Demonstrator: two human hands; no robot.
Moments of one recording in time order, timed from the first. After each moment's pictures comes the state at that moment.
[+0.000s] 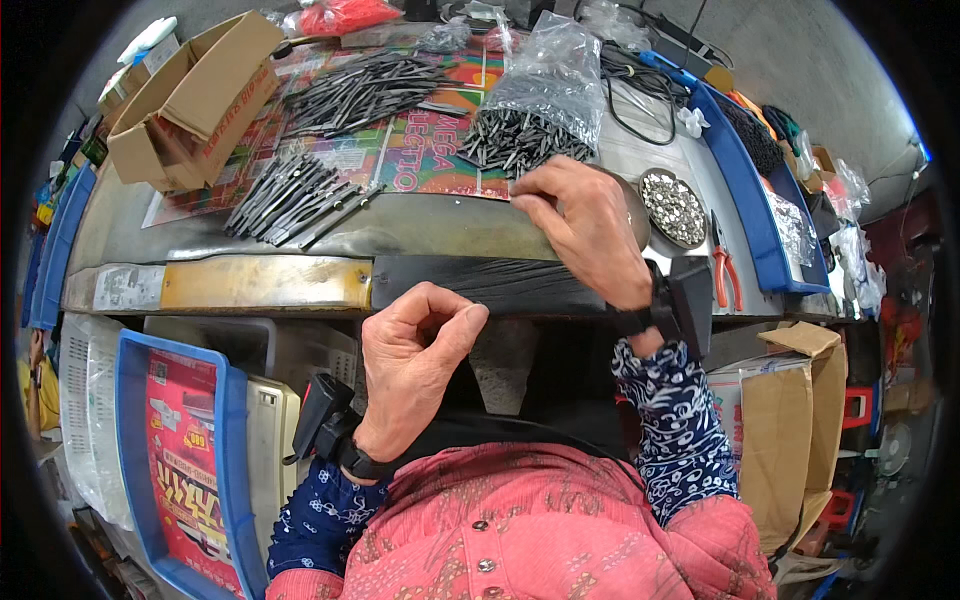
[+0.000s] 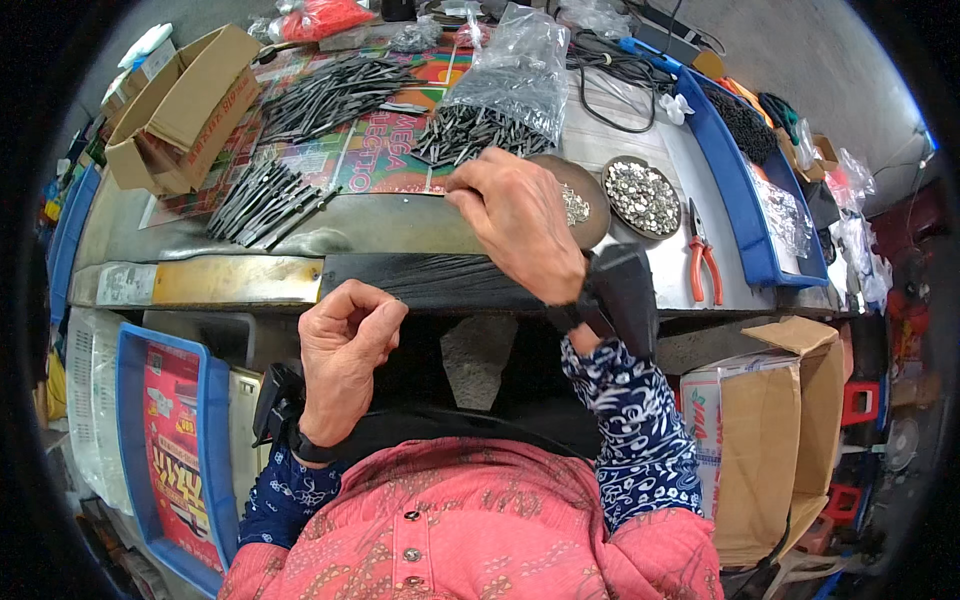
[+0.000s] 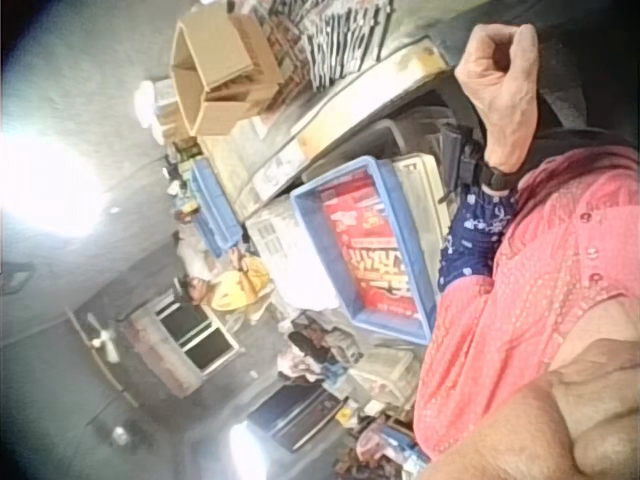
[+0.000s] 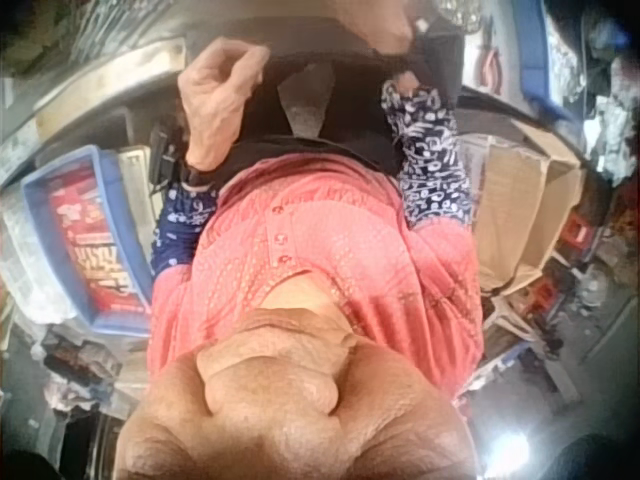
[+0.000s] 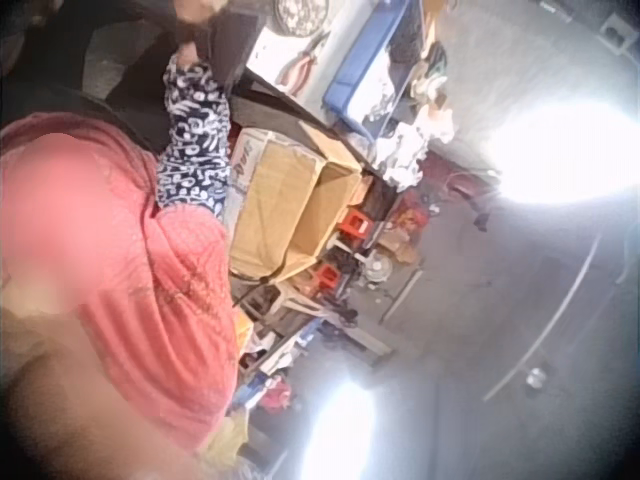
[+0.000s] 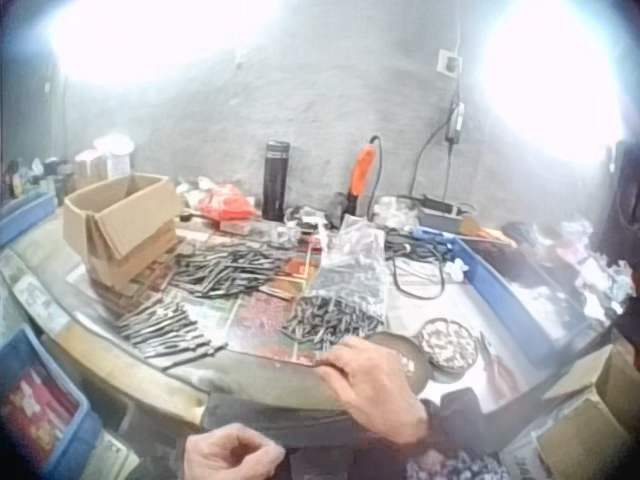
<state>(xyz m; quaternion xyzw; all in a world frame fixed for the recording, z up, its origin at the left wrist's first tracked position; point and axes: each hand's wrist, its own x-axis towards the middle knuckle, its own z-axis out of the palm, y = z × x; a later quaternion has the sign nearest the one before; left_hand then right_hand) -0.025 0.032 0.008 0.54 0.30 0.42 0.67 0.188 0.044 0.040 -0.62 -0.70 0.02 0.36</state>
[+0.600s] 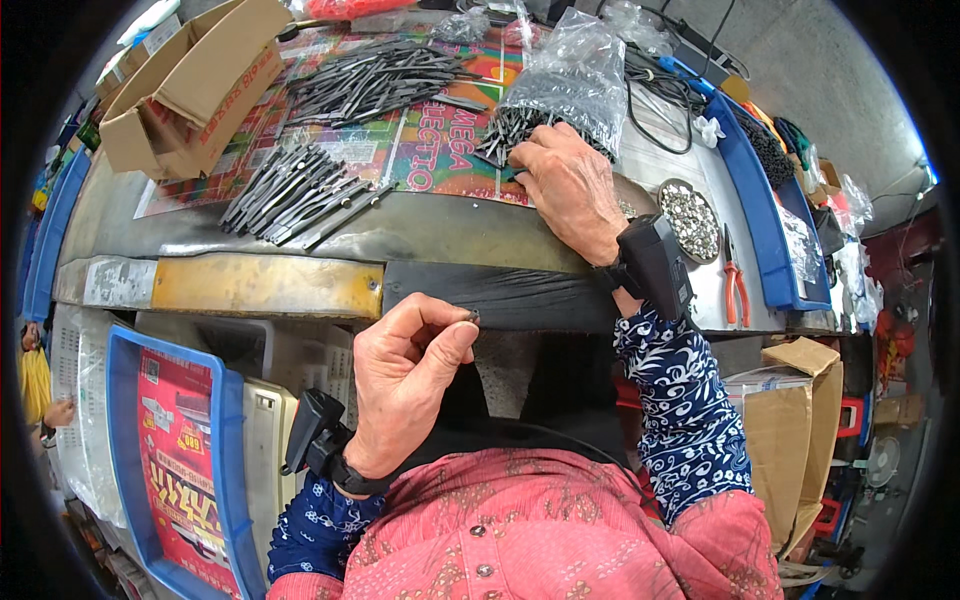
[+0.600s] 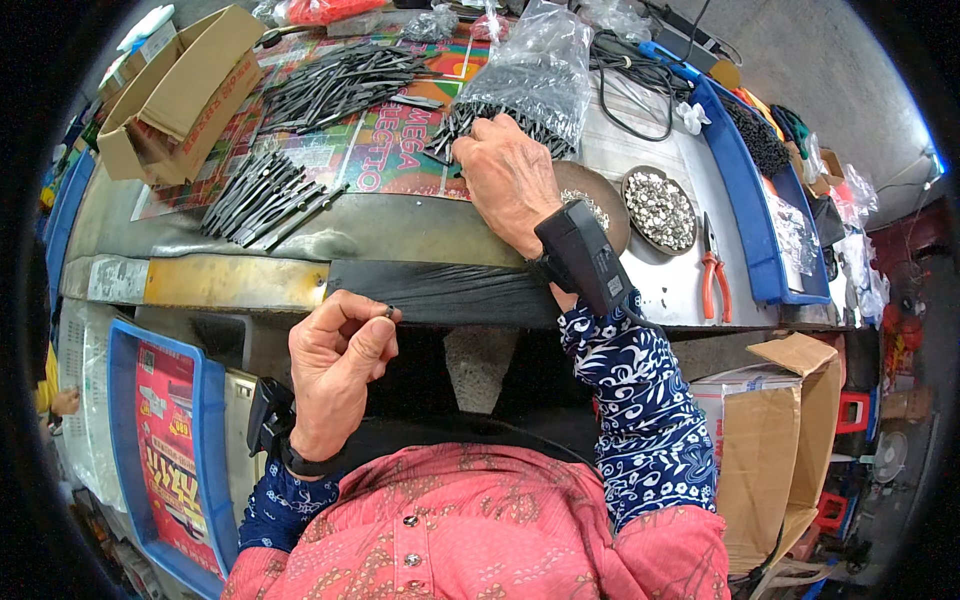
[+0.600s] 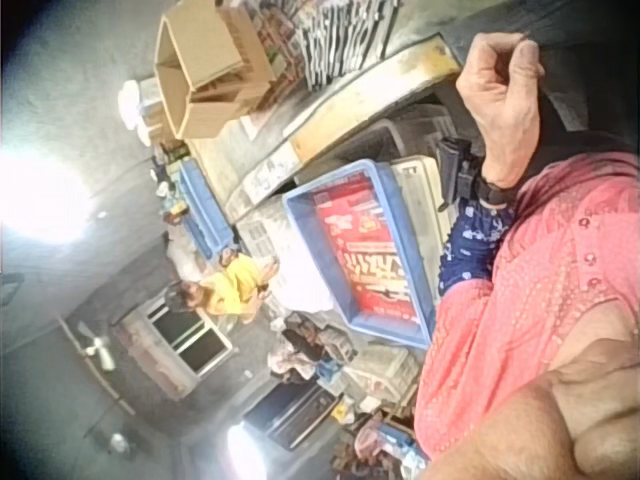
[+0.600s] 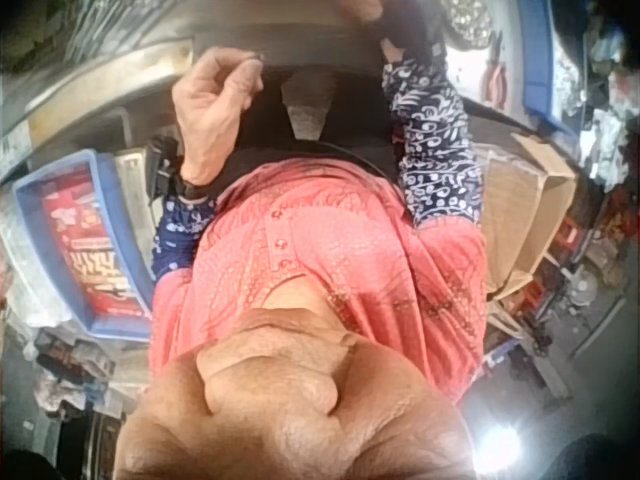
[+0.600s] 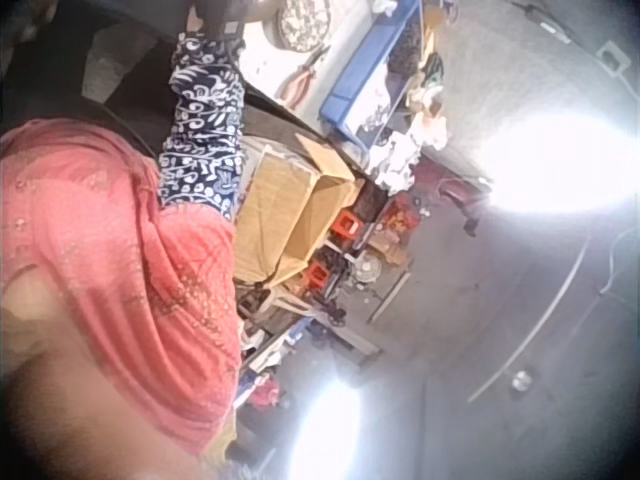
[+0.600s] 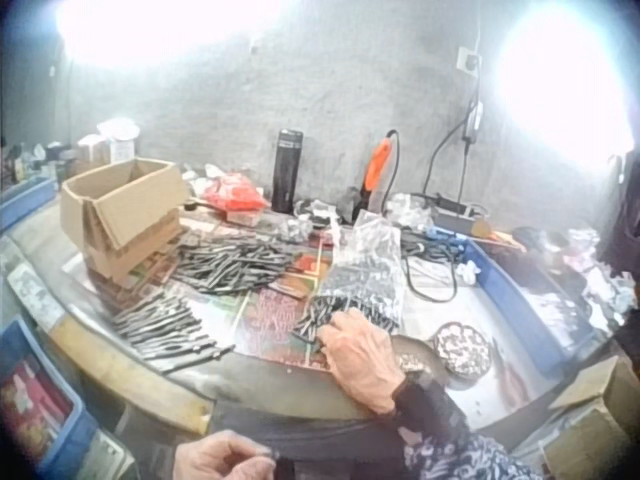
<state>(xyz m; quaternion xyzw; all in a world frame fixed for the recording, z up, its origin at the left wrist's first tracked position) -0.039 0.039 0.002 0.51 0.30 0.42 0.69 0.202 0.103 0.016 -0.60 -0.76 -0.15 0.20</state>
